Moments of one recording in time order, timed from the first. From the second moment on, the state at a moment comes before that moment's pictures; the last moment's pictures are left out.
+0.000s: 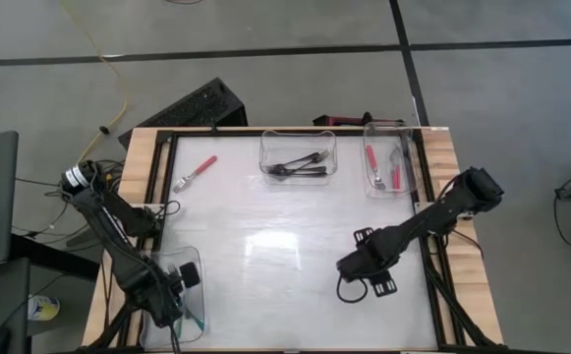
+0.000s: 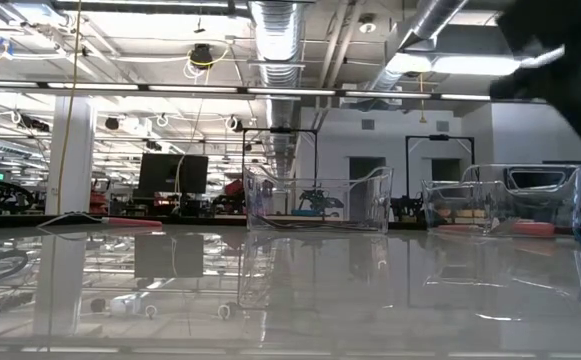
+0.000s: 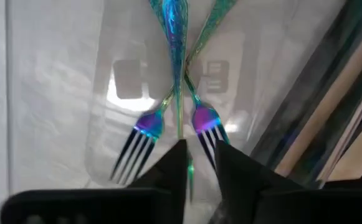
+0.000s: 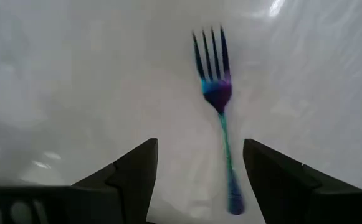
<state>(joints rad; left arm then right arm) -0.94 1.42 1.01 -1.02 0.07 0.18 0.50 1.63 1.20 -1.19 -0.11 0.24</state>
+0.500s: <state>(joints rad) -0.94 1.42 1.22 -1.13 -0.10 -0.10 0.50 1.62 0.84 -0.87 -0.02 0.18</state>
